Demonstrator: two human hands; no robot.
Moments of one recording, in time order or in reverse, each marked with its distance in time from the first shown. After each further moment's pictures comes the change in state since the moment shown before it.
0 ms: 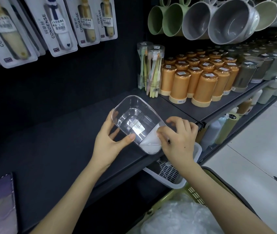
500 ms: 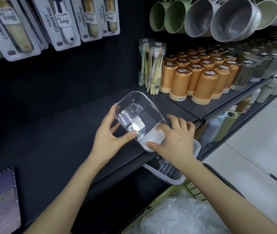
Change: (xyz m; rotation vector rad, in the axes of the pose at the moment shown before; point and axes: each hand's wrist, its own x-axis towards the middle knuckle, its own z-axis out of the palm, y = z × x) left_hand -0.001 0.004 -0.006 0.061 -0.020 0.024; right_hand 0.000 -0.017 -0.009 -0.214 -0.493 0.149
